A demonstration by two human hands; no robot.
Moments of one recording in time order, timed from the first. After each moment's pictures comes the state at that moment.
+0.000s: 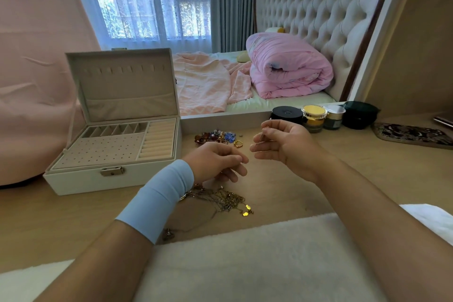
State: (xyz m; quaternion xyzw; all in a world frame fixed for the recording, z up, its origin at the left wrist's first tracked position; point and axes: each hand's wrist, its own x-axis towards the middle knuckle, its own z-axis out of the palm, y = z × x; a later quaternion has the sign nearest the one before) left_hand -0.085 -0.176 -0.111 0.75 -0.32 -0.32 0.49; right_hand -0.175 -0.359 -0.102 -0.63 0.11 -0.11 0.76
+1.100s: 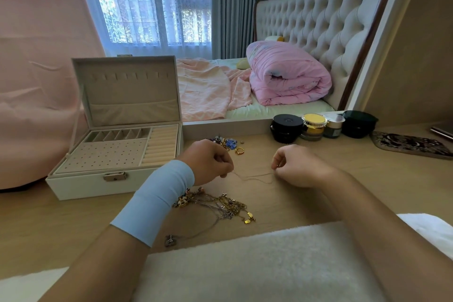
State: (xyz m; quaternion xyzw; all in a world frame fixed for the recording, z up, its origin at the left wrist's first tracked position) left_hand -0.080 -0.164 -0.094 0.88 -0.37 -0.10 0.28; right_hand -0.182 -0.373 -0.104 -0.96 0.19 0.01 0.23
